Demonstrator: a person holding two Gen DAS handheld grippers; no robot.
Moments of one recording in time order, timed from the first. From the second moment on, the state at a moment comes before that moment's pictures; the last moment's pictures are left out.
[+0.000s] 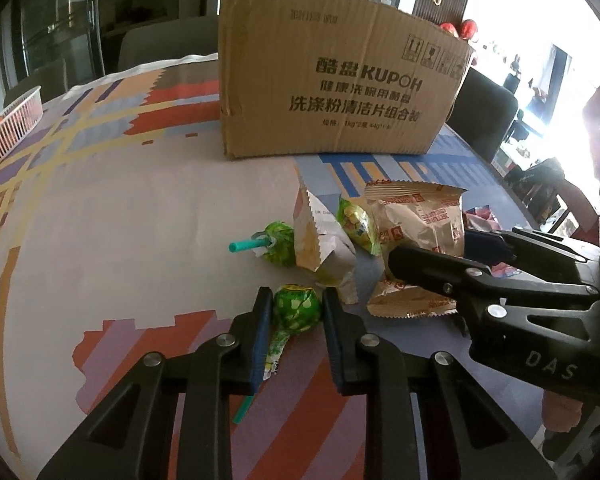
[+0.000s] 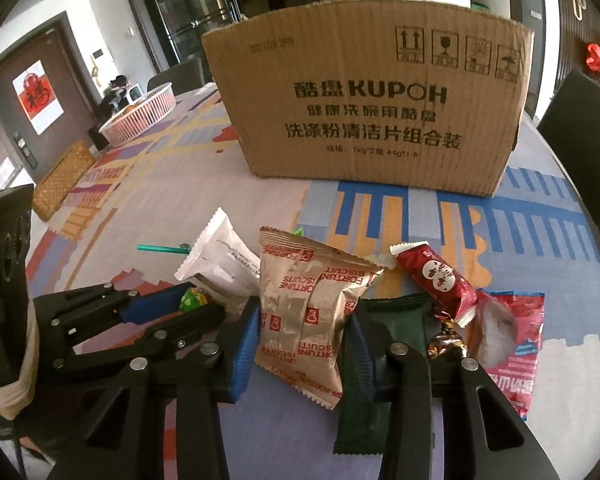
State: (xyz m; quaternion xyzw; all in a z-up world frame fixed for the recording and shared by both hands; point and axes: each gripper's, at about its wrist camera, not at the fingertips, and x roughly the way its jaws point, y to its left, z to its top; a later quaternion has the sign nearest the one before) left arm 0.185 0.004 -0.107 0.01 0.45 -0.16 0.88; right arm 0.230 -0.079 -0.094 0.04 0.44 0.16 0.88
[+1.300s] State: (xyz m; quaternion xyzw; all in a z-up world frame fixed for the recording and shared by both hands) left arm 0.171 -0.011 0.034 0.01 0.31 -0.16 0.94; right arm 0.204 -0.114 0.021 0.03 0.31 0.14 0.94
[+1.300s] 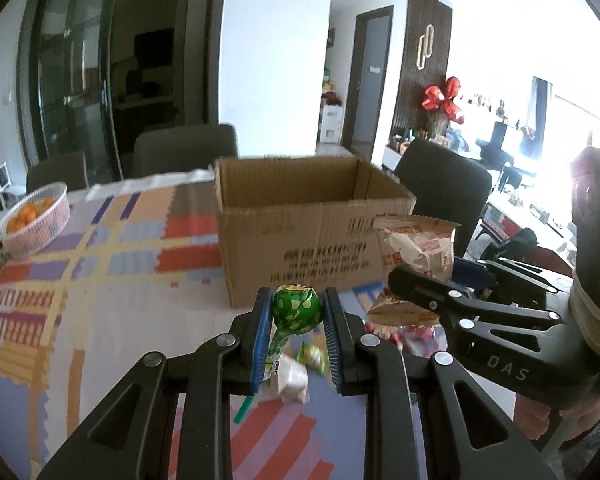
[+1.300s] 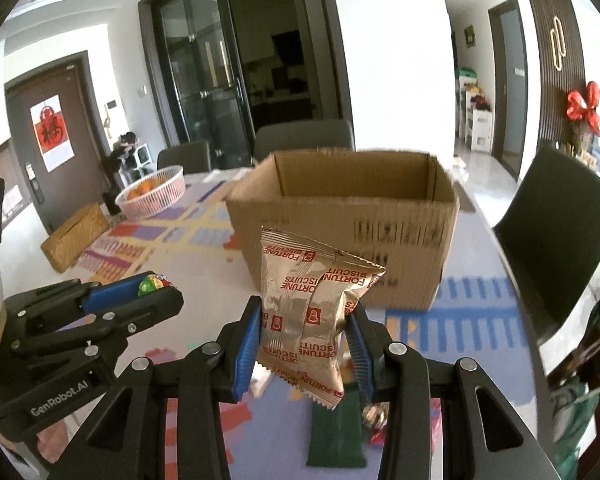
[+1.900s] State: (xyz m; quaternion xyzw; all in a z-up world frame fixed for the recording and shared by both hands) left arm 0.240 -0.022 0.090 0.03 0.29 -0.16 0.94; right arm 0.259 -0.120 0.086 0.00 0.26 0.13 0.96
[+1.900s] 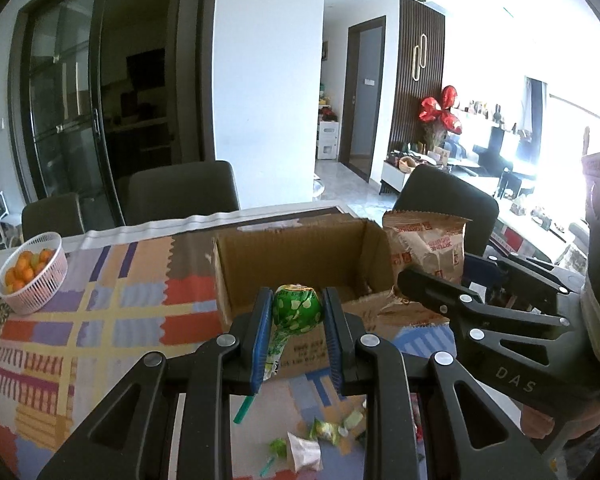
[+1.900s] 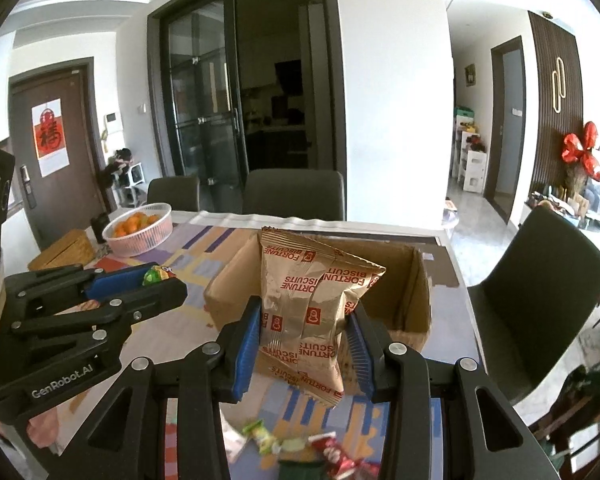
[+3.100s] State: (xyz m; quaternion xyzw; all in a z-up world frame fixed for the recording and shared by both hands) left arm 0.363 -0.041 0.054 0.04 0.36 -0.13 0.92; right arm 0.377 -0.148 0.058 -0.03 0.35 0.08 0.93
